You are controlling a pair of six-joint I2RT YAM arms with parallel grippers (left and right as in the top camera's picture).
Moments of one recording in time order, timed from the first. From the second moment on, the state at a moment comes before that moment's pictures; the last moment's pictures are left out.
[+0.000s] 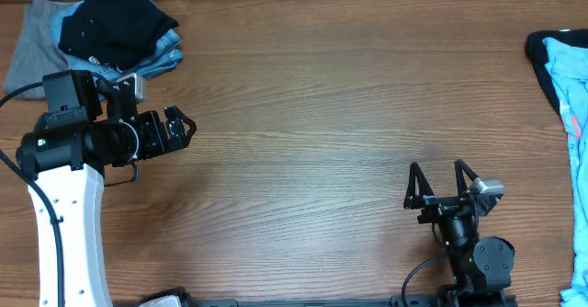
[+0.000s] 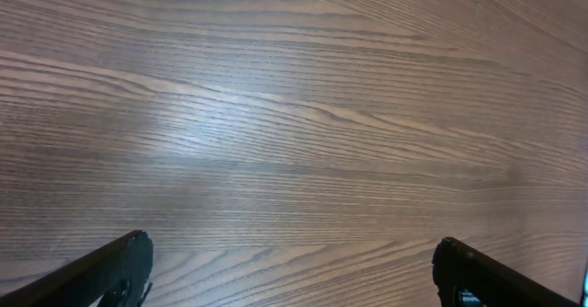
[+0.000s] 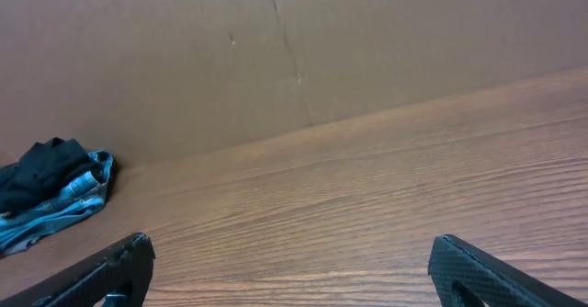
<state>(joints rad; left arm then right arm) 0.25 1.33 1.28 -1.10 0.46 -0.07 0.07 0.02 0.02 -0.03 -0.09 0.30</state>
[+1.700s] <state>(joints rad) 0.01 0.06 0.08 -0.05 0.22 -0.26 0.07 0.02 0.02 -0.03 -0.08 0.30</state>
